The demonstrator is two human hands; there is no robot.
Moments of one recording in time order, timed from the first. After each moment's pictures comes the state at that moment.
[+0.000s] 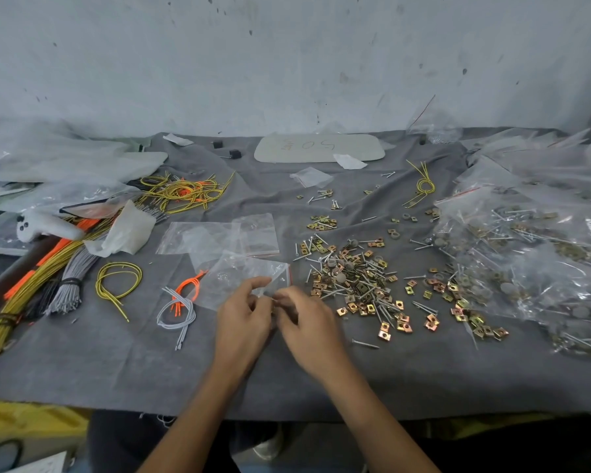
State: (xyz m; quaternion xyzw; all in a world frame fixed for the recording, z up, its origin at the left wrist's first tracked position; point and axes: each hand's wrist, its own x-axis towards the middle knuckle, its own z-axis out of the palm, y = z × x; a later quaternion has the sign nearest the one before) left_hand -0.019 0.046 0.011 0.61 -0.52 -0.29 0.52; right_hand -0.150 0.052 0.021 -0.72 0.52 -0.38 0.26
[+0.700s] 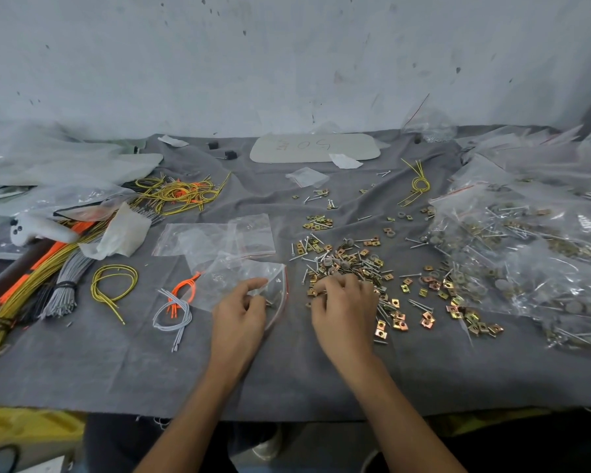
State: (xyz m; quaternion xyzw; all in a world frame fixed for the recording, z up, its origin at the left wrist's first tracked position) left_hand -0.017 0.045 0.009 0.60 -0.52 -0.29 0.53; right_hand -0.183 0.041 0.021 -0.65 0.66 -0.37 0.03
